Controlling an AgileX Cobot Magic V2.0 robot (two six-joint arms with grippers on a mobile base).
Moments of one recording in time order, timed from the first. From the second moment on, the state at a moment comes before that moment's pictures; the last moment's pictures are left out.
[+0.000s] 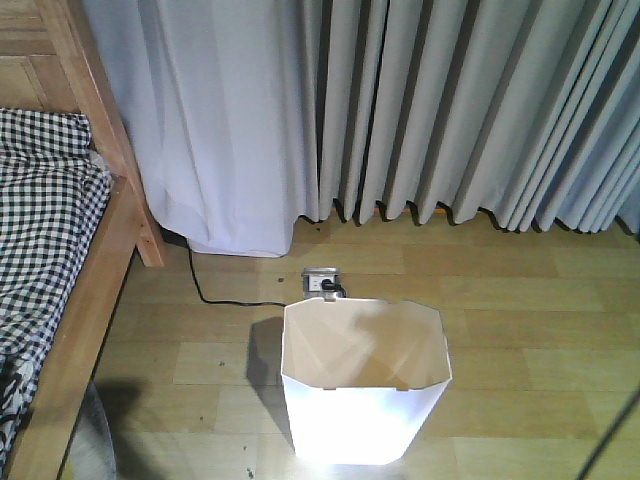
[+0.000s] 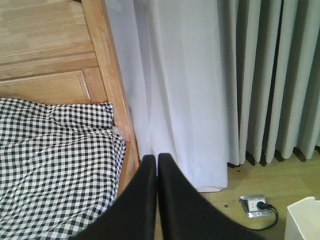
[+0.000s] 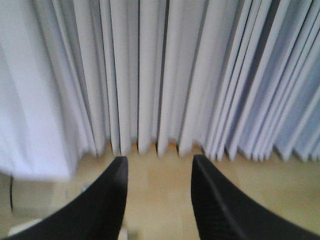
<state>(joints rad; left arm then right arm) 0.00 -0.02 0.03 0.14 0.27 -0.05 -0.10 0.68 -0.54 0.07 0.30 -0.10</state>
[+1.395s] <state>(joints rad) 0.00 -0.02 0.03 0.14 0.27 -0.05 -0.10 0.26 -0.38 0.10 0.40 -0.10</state>
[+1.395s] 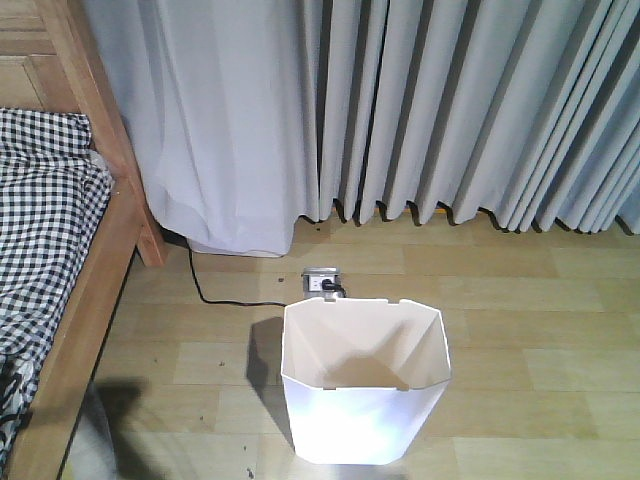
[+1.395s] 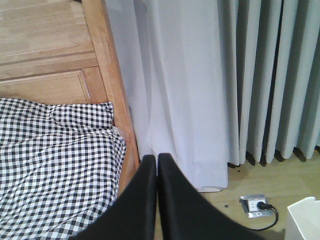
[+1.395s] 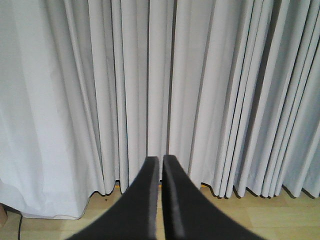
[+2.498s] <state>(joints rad) 0.00 -0.02 0.03 0.14 0.27 -0.05 0.00 -0.01 0.03 -0.04 0.01 -0.02</state>
